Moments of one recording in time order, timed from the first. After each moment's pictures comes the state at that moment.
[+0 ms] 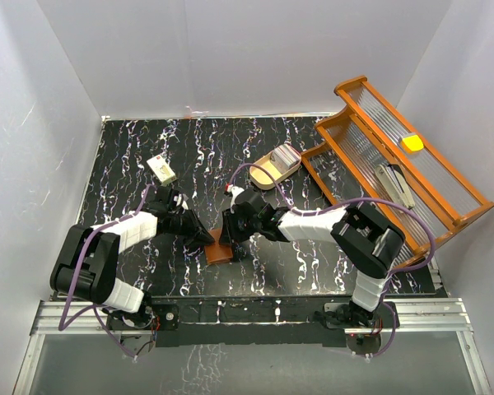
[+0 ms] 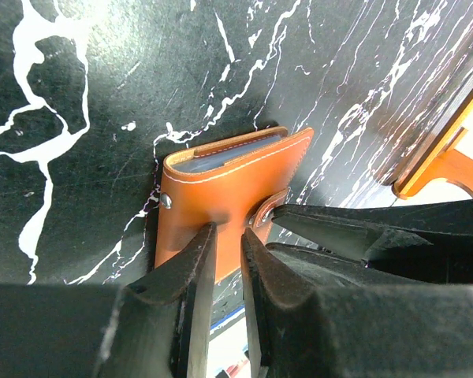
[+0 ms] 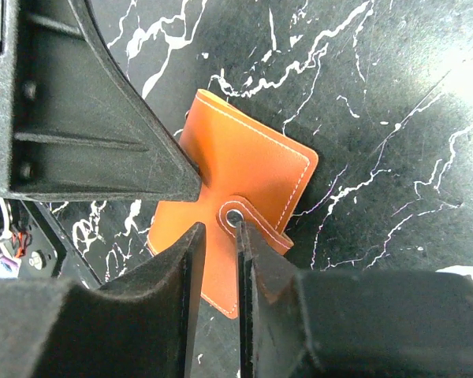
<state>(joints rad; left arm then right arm) -0.29 1.46 0.61 -0.28 0.54 -0.83 0.90 1.78 0.97 0.10 -0.25 0.56</state>
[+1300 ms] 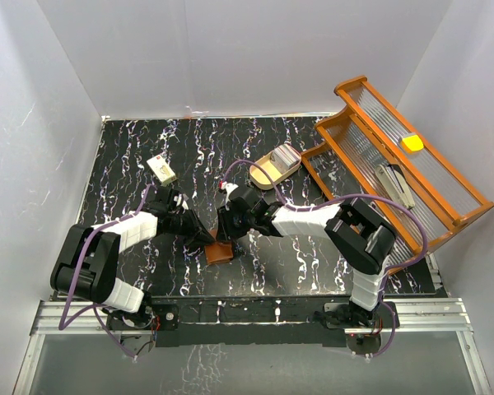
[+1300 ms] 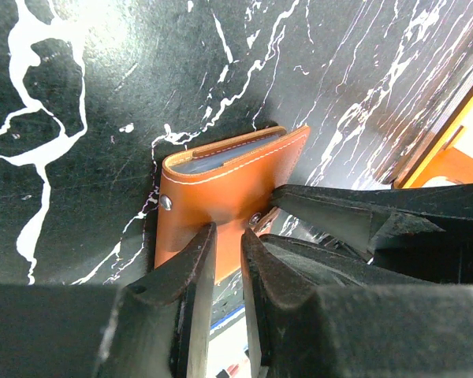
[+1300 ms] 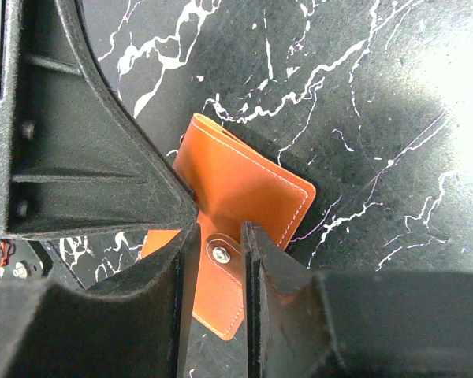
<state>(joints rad) -0.29 1.46 0.60 -0.27 0.54 -0.83 0.90 1.84 1.06 0.03 -0.24 0.51</state>
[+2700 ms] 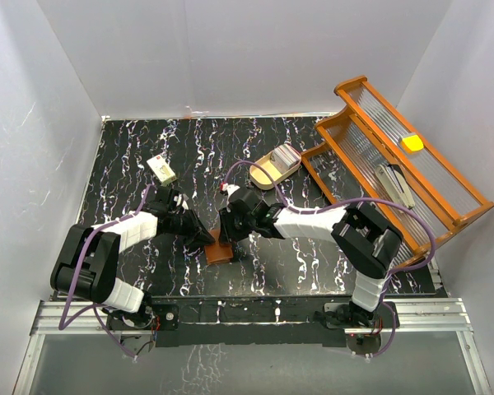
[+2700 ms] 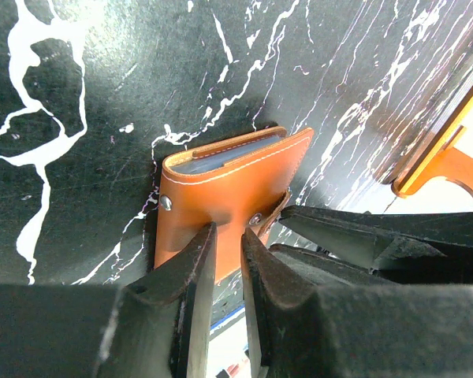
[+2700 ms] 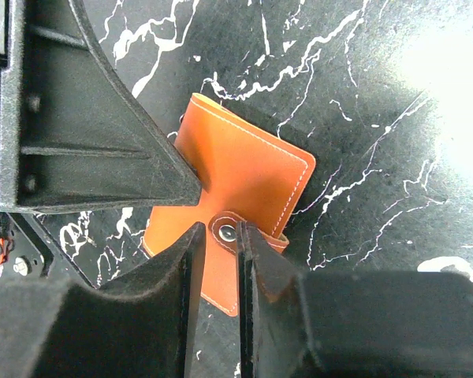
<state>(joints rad) -0.29 1.46 0.60 -0.26 0.54 -0.83 0.92 1.79 1.05 -0.04 -0.19 0.53</state>
